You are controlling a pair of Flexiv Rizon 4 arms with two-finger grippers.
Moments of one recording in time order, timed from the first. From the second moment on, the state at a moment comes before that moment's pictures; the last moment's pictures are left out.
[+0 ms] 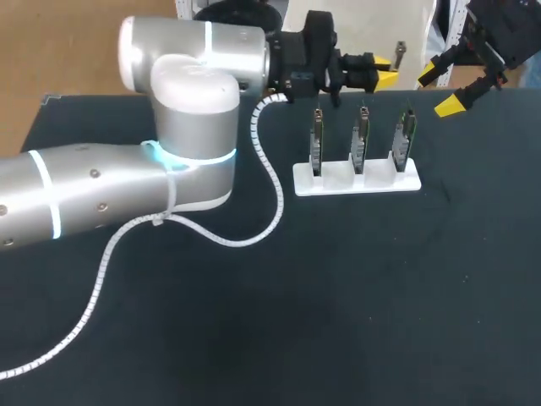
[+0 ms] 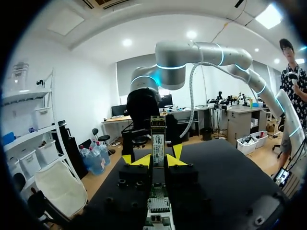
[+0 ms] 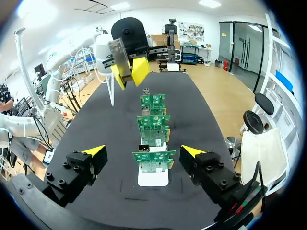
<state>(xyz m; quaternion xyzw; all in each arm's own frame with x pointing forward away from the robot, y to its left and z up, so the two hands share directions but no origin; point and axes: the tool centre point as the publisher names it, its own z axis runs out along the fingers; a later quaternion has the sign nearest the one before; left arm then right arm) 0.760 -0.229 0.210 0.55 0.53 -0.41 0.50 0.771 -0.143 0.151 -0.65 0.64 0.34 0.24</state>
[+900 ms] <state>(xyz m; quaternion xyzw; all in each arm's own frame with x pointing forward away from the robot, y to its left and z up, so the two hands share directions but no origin) 0.775 -0.264 0.178 0.51 0.55 -0.47 0.46 0.771 -0.143 0.151 -0.65 0.64 0.34 0.24</state>
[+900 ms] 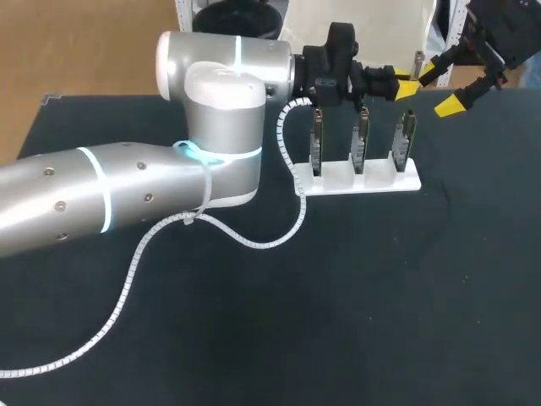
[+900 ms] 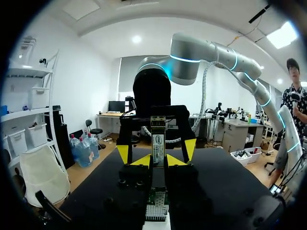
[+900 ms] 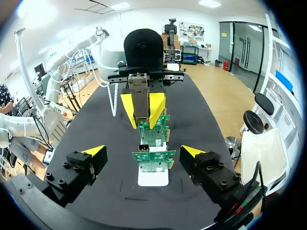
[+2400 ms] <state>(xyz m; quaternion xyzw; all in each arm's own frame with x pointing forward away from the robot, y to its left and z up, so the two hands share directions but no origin) 0.778 -0.274 0.172 0.49 0.56 -0.47 0.47 0.771 -0.143 0.151 -0.65 0.64 0.34 0.24</state>
